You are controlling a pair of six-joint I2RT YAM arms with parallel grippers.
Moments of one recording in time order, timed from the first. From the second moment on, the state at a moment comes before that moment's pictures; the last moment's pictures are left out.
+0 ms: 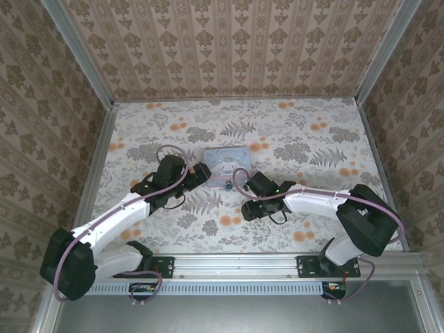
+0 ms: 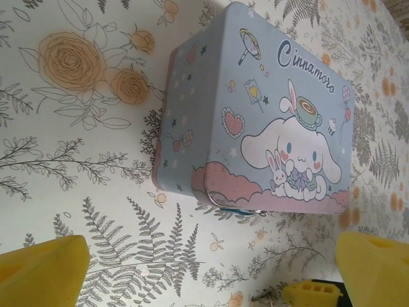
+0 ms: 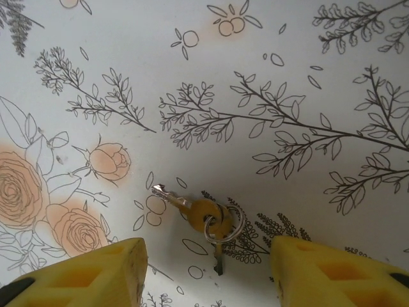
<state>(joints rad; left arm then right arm) -0.61 1.12 0.65 -0.28 0.07 -0.97 0.78 1.52 0.75 -0.42 -0.07 0.40</state>
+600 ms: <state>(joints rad) -0.59 1.18 0.67 -0.28 0.20 -0.94 0.87 1.64 0.87 -0.56 0.10 0.31</state>
